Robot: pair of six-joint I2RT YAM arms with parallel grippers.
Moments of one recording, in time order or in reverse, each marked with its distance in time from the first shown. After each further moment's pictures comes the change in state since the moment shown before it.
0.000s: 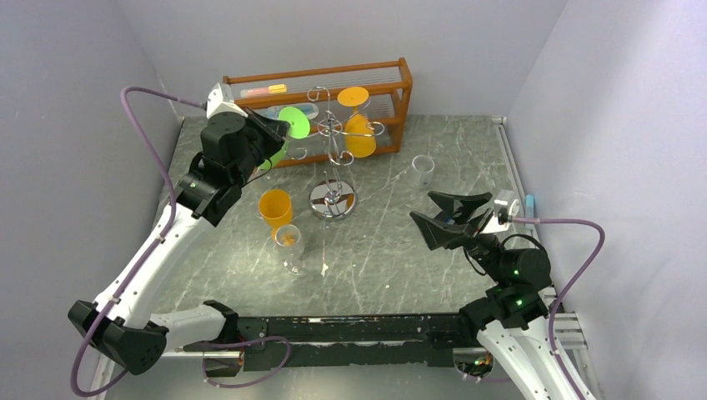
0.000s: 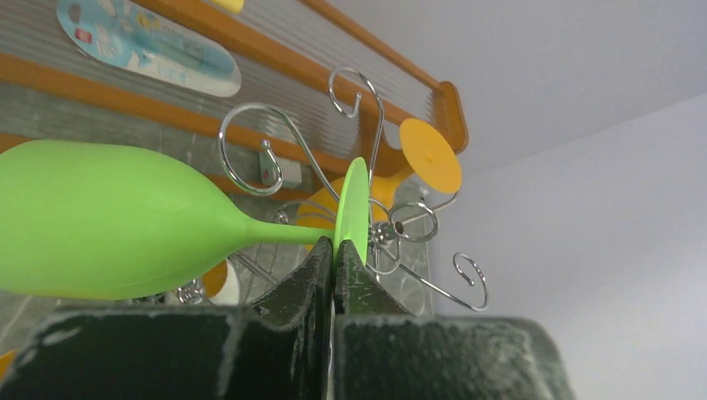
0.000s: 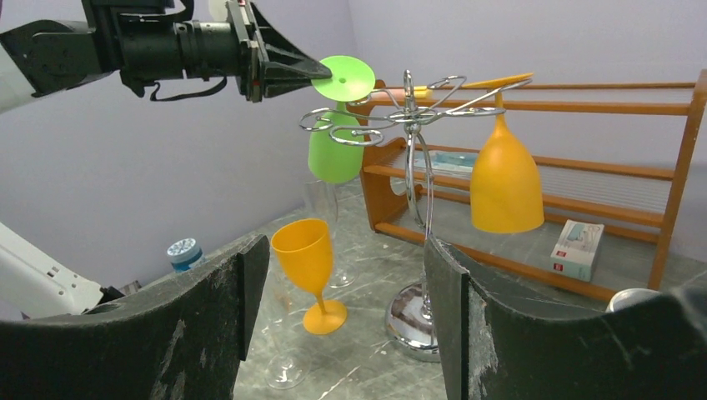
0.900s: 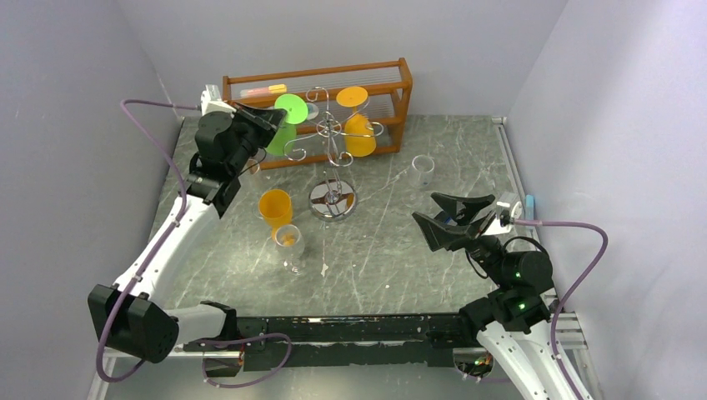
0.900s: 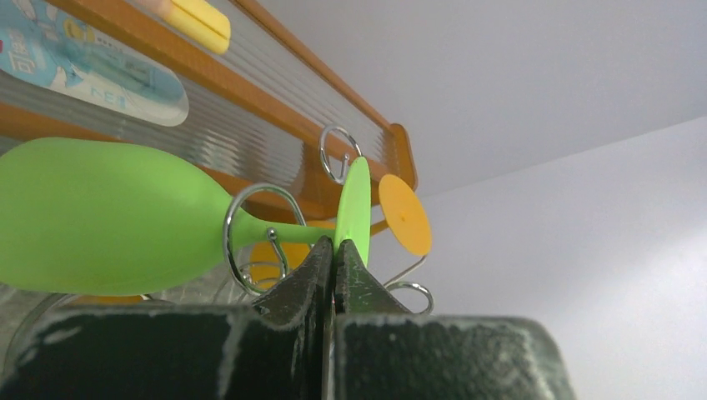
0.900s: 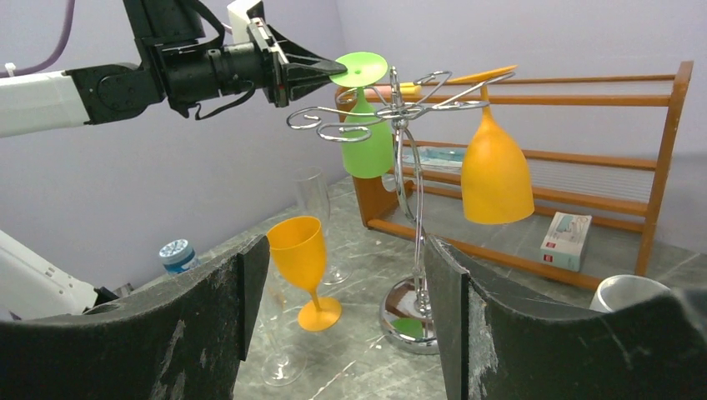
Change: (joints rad) left arm 0.174 0.062 -0.170 0.337 0.249 -0.185; right arm 0.000 -0.033 0.006 -0.055 0.029 -0.008
